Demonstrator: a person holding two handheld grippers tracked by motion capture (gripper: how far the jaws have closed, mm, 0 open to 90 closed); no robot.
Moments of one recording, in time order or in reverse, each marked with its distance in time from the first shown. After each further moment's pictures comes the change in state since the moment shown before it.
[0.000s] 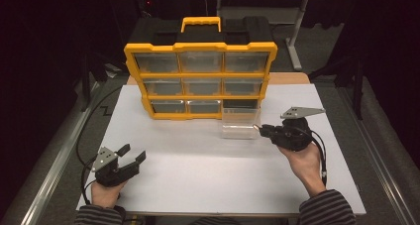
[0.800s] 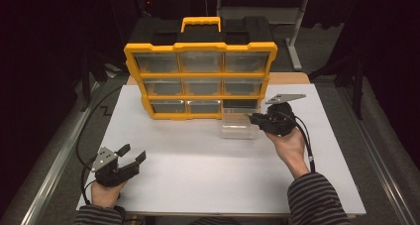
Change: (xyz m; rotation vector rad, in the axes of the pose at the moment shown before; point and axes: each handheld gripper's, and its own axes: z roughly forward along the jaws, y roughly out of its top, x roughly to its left) left arm 0.000 0.000 -0.001 -0.002 -0.006 0.000; right arm -0.009 0.029 0.041 0.032 -0.039 0.011
